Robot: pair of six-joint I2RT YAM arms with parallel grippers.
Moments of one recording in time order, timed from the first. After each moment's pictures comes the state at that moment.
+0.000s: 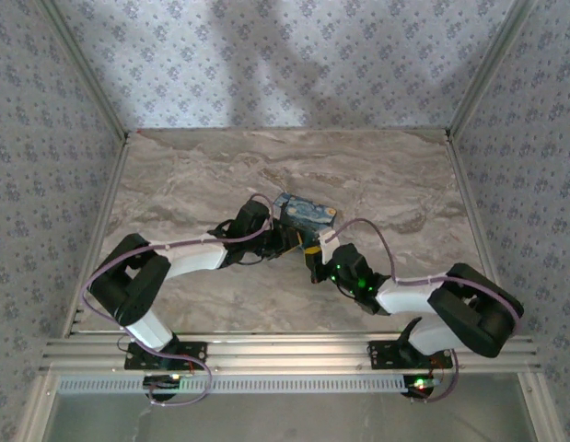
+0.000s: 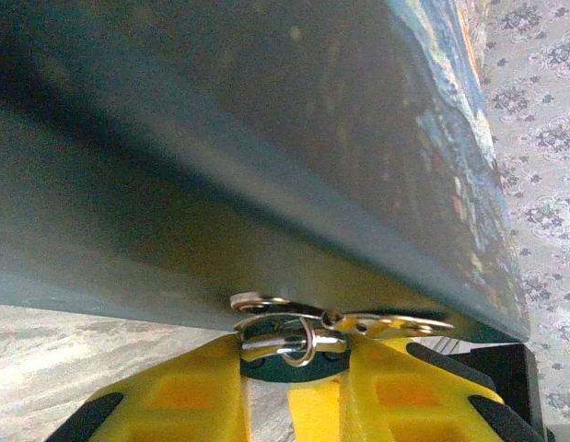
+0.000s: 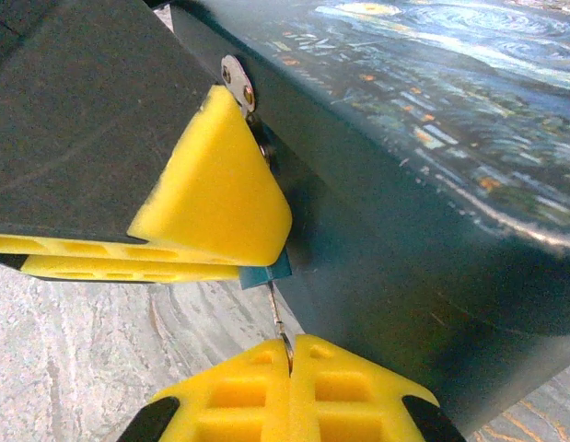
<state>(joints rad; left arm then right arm) -0.75 1.62 0.80 0.16 0.41 -1.09 0.82 1.38 0.29 0.67 0.07 0.28</state>
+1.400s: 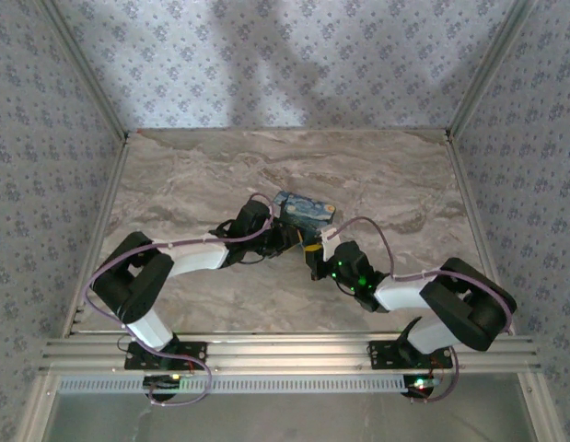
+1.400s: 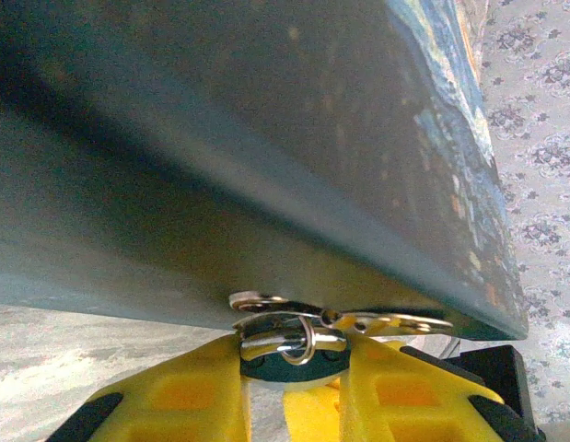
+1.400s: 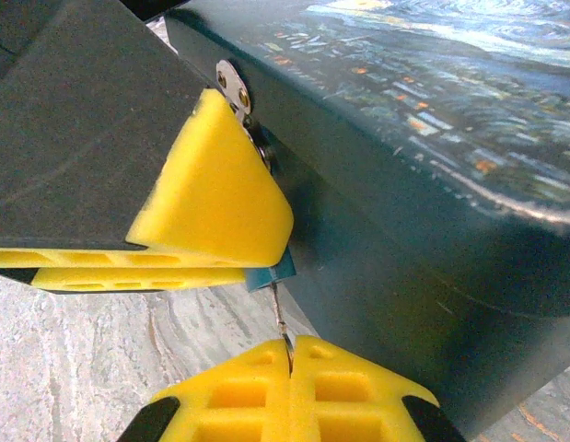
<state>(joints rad) -0.75 1.65 0.80 0.20 0.38 -1.10 0.78 1.43 0.29 0.73 0.01 0.30</state>
